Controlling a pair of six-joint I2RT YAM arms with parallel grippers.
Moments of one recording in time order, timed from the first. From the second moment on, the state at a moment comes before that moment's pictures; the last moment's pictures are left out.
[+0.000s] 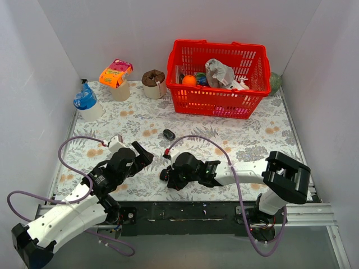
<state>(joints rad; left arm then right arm) -0.75 0.65 0.55 -0.58 -0.38 -1.12 1.21 1.54 0.75 0.07 -0.14 0.52</state>
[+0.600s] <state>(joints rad) -0.75 0.62 0.55 -0.60 -0.38 -1.12 1.21 1.71 0.82 0.15 -0.03 0.55</state>
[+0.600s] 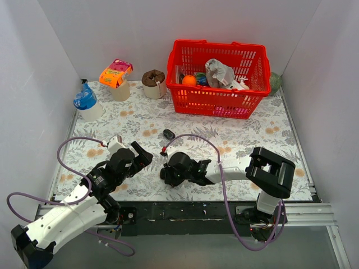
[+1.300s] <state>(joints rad) -0.75 0.69 0.55 -0.56 -0.37 -1.08 1.08 1.71 0.79 0.19 -0.05 0.51</state>
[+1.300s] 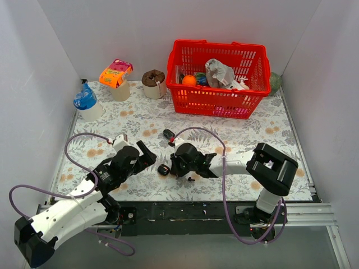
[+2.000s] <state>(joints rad) -0.75 1.22 0.76 -0.48 -0.08 -0.55 1.07 1.08 0.65 -0.19 -0.06 0.40</state>
